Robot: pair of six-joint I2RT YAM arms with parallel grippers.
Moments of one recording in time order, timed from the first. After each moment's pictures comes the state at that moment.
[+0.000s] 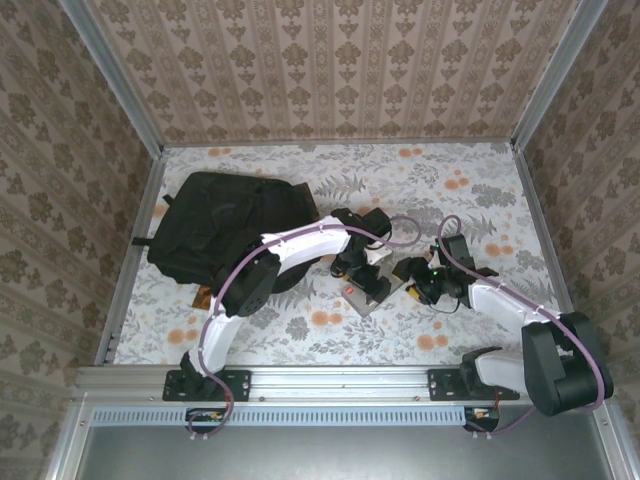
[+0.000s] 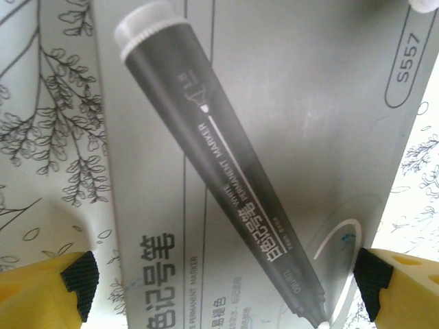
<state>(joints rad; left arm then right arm) -0.98 2.17 1.71 -1.00 0.30 -0.15 0.20 1.22 0.46 -0.21 -0.47 0.97</state>
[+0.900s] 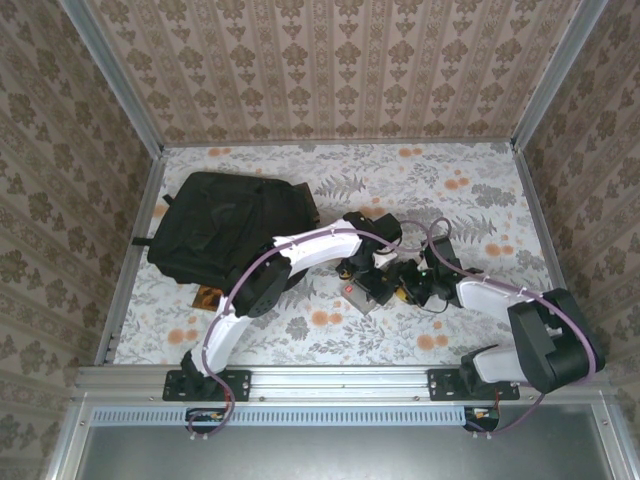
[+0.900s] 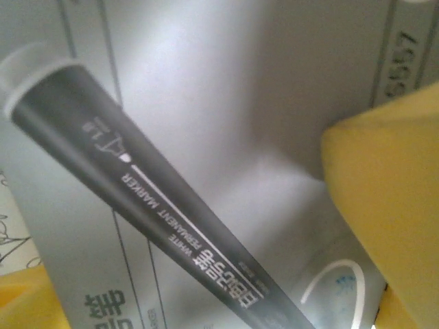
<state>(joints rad) -1.03 2.24 1.80 -1.06 0.19 -0.17 0.29 1.33 0.46 -0.09 -0.43 1.11</state>
